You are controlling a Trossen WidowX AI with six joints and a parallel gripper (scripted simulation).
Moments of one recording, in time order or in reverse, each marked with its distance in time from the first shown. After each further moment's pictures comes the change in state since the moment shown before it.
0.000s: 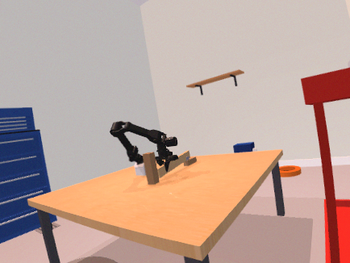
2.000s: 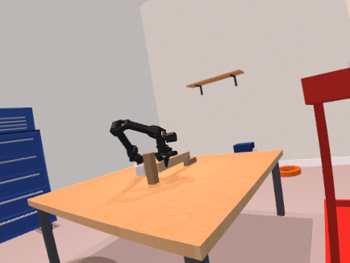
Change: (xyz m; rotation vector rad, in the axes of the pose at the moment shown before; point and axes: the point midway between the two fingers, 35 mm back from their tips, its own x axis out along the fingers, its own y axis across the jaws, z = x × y) arm -0.026 -0.001 0.001 -0.001 -0.003 -0.005
